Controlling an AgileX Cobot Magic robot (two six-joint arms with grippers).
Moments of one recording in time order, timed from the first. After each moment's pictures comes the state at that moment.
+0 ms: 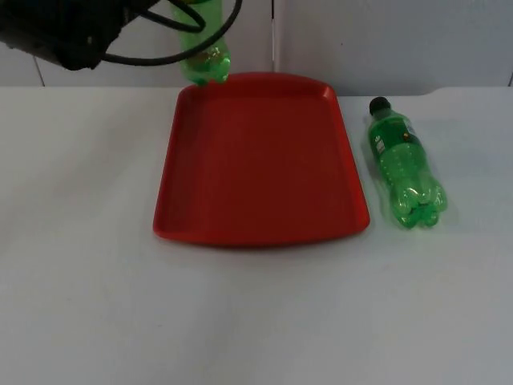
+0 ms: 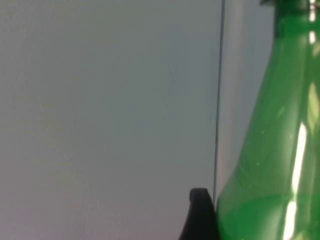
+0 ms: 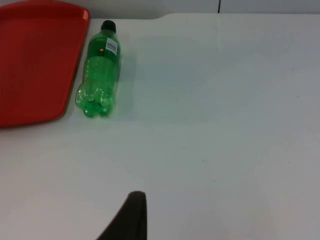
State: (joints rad) right arm 0.11 0.00 -0.52 -0.07 1.08 0.05; left arm -0.26 2.19 -1.43 0.23 -0.77 -0.21
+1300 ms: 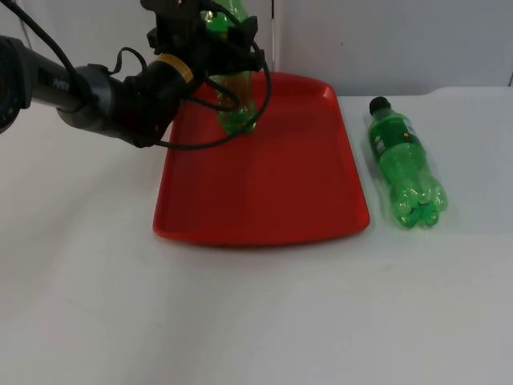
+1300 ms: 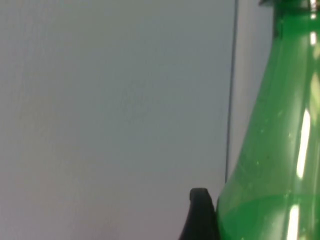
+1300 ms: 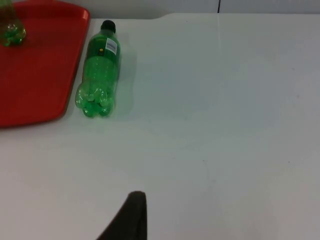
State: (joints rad) right arm 0.11 0.00 -0.52 -0.07 1.08 0.05; left arm -0.26 2.68 -1.90 0.28 -0.85 -0.23
